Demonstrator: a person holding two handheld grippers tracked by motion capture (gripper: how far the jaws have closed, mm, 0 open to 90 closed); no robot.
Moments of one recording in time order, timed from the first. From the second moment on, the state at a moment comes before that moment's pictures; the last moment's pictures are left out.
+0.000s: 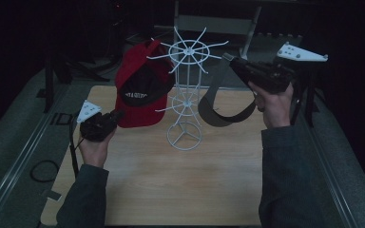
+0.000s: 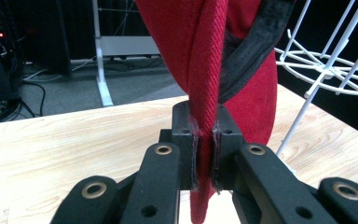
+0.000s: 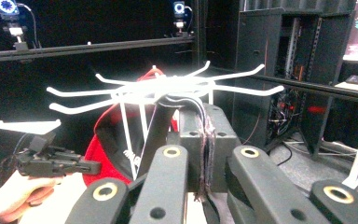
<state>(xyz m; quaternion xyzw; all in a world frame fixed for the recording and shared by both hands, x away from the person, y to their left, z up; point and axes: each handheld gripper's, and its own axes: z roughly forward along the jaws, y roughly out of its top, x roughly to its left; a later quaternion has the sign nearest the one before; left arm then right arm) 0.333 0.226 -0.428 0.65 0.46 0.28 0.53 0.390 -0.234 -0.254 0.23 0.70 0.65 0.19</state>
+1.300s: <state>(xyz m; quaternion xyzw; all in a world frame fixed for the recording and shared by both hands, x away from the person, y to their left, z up) 0.330 0.230 -0.430 0.65 0.46 0.28 0.54 0.400 -0.230 -0.278 0.28 0.70 0.62 0.20</state>
